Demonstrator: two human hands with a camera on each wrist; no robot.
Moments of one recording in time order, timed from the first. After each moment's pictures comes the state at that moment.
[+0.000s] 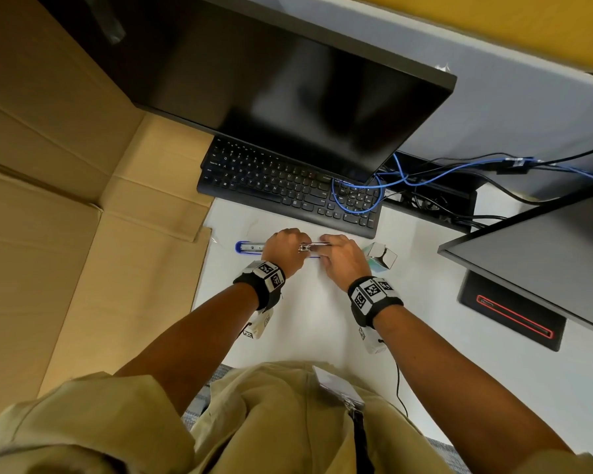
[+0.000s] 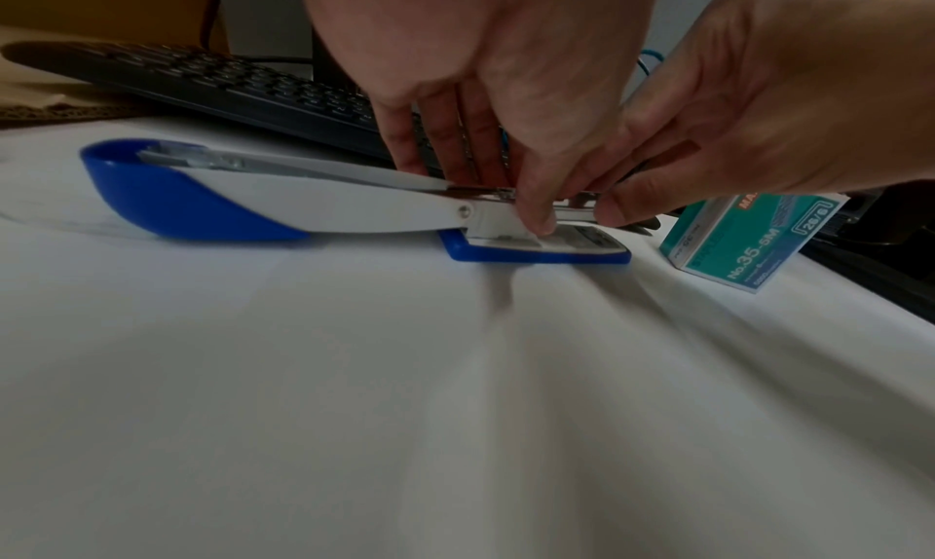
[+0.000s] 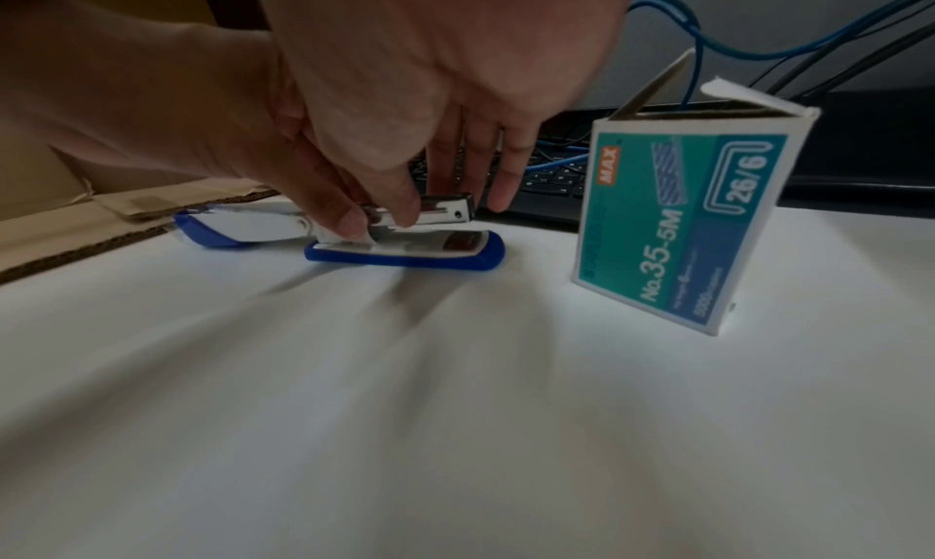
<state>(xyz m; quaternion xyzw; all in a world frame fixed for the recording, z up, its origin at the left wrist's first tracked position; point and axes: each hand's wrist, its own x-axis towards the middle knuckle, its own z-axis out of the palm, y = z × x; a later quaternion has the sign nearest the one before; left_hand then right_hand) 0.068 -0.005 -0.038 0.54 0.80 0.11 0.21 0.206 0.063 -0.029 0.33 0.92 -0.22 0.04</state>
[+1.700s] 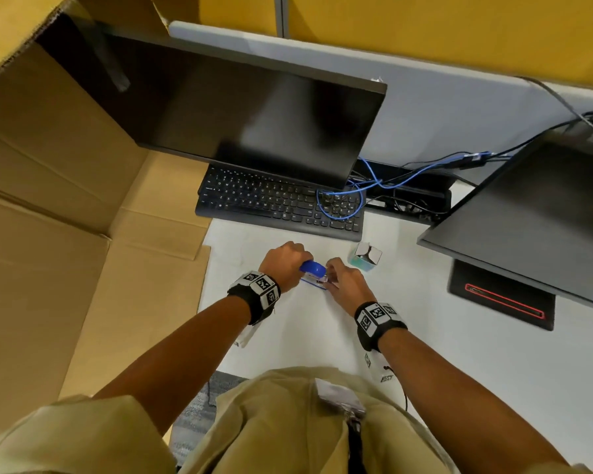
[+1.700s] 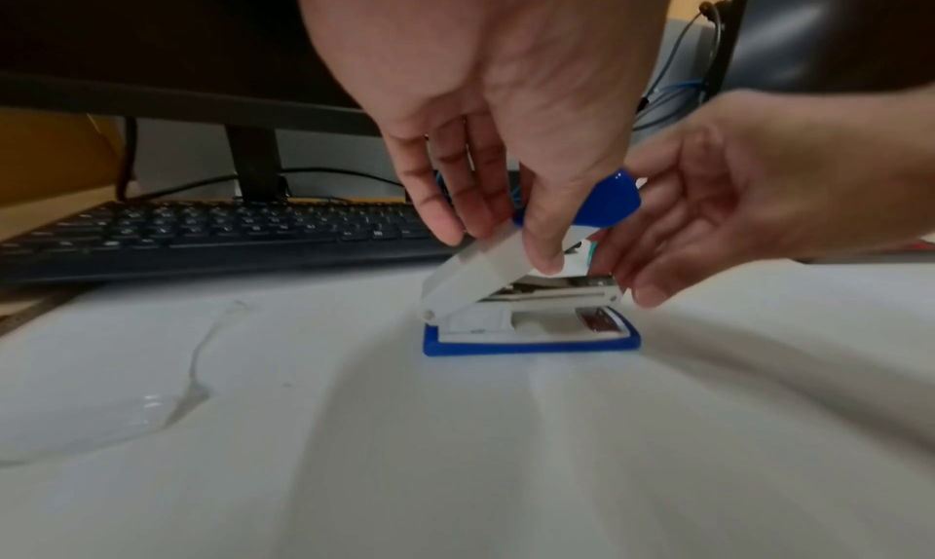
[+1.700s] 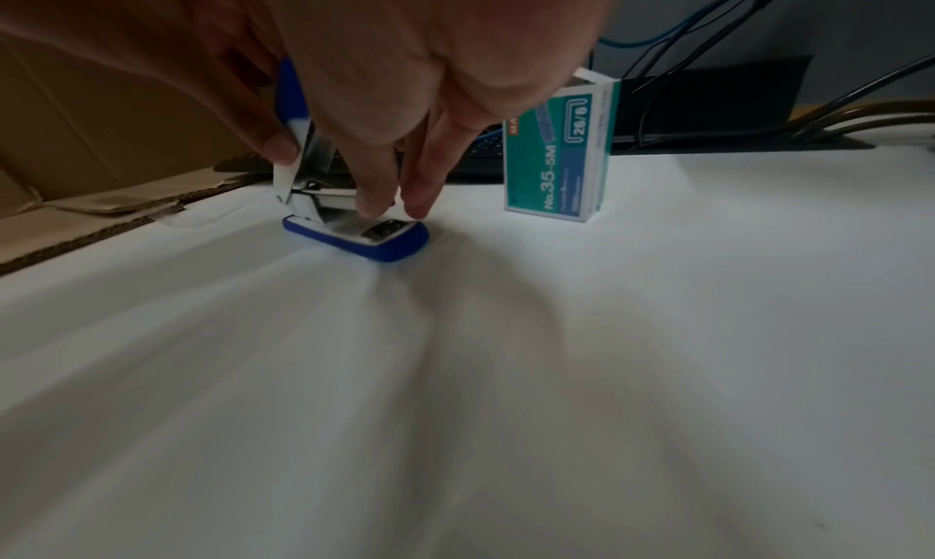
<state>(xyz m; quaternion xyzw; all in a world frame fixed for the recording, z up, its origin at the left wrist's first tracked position) 0.084 -0.022 -0.003 0.67 0.72 0.04 0.20 0.257 0.029 -0.033 0.45 0.81 -0.38 0.01</state>
